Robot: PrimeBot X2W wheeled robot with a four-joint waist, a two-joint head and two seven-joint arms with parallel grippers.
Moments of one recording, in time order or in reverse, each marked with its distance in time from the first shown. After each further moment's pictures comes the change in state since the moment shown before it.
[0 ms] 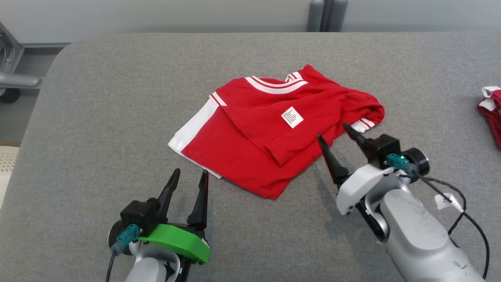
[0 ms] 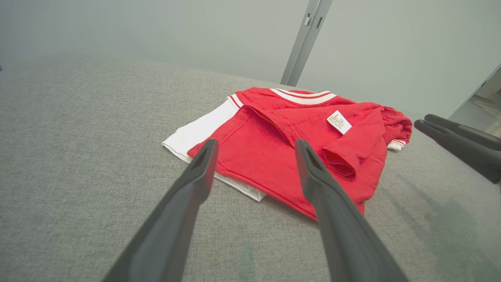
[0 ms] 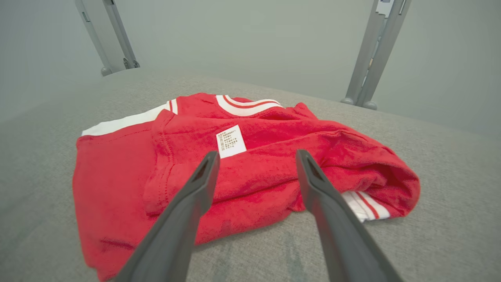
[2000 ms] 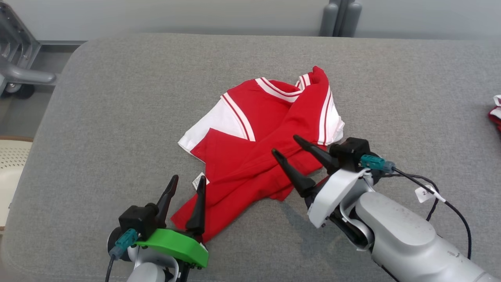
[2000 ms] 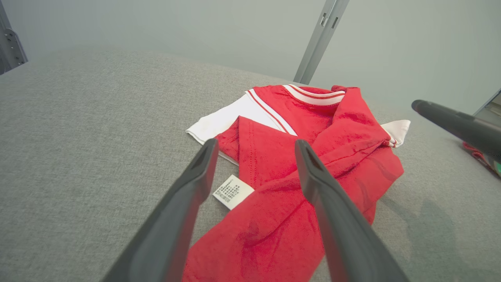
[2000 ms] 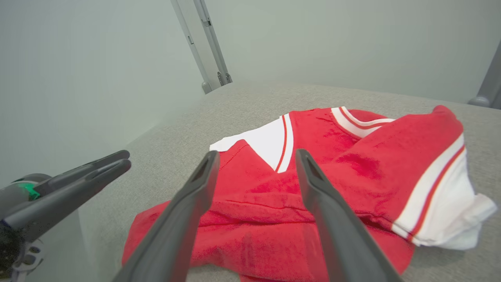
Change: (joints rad) left arm 0.020 0.001 0.002 0.009 -0.015 0.003 0.001; right arm -0.087 -0.086 0.475 -0.145 0.490 0.000 0.000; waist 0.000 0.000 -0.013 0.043
